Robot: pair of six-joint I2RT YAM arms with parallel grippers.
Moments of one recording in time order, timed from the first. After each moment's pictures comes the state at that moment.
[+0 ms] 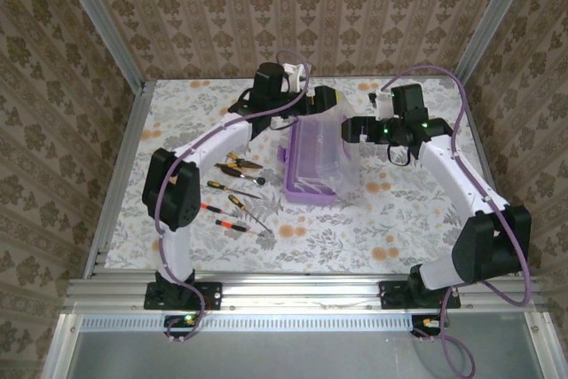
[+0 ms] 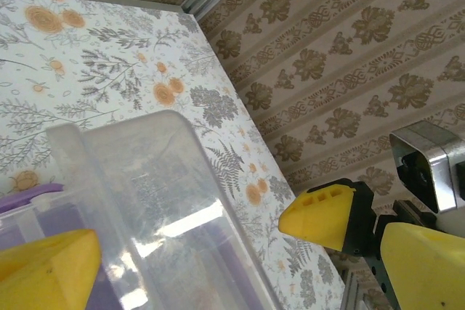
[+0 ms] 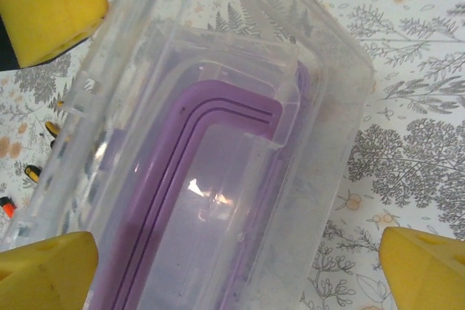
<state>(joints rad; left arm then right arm) -0.63 1.96 1.66 -0.03 0.62 -0.66 0.16 1.42 1.23 -0.59 -0.33 0.17</state>
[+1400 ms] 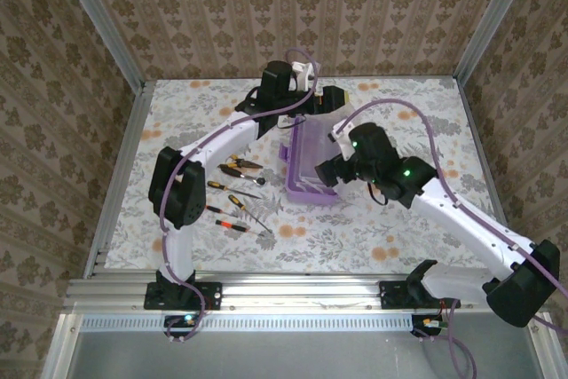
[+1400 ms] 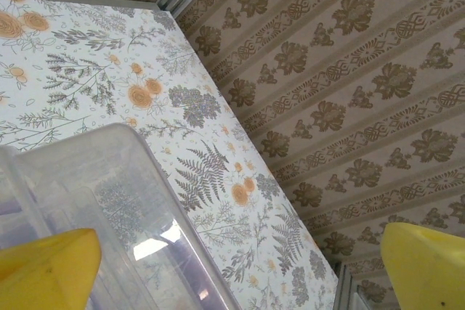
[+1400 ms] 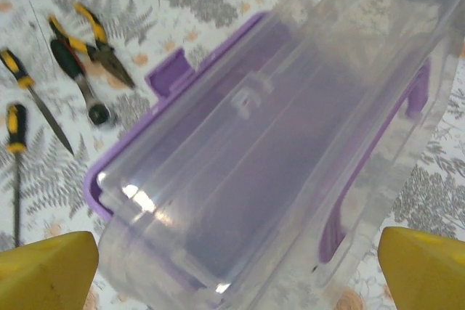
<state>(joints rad) -0.65 2.00 1.71 -0.03 0.64 -0.65 0.65 1.17 1.05 -0.59 0.17 0.00</state>
